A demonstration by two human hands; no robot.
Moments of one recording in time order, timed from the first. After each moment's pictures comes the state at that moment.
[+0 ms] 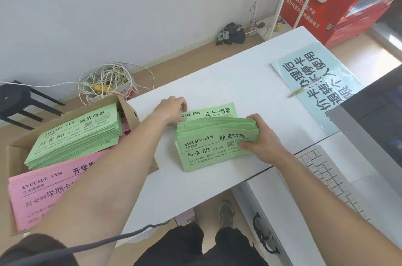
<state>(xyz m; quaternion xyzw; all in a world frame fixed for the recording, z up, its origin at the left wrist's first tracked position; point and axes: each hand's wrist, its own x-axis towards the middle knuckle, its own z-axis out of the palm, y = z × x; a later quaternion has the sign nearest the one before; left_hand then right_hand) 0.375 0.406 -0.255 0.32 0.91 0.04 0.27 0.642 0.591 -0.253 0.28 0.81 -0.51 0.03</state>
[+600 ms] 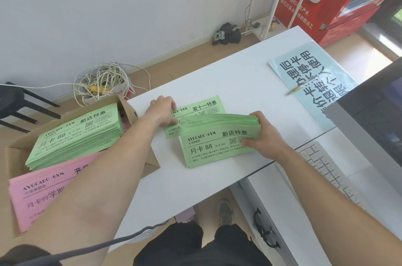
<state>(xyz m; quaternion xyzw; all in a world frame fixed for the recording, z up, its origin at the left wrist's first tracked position) 0.370 0.383 -0.251 0.26 0.93 0.07 0.27 0.644 0.591 -0.242 0.30 0.80 -0.51 0.05</state>
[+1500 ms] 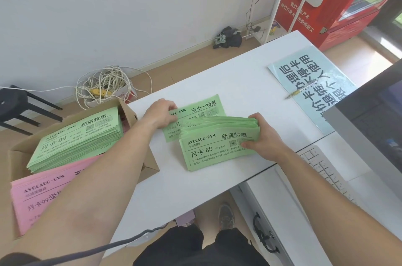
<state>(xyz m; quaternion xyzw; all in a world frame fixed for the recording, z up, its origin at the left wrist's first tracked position) 0.370 0.381 -0.240 0.27 0.92 0.11 0.26 0.640 0.598 -0.245 0.29 0.81 -0.50 0.05</state>
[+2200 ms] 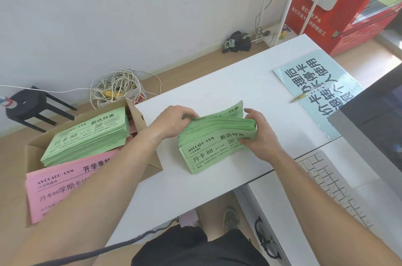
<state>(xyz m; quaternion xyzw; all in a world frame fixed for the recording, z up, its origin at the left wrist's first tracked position) 0.424 0.385 -0.196 0.33 0.87 0.22 0.29 0.628 0.588 -0.250 0.24 0.84 -0.49 -0.07</state>
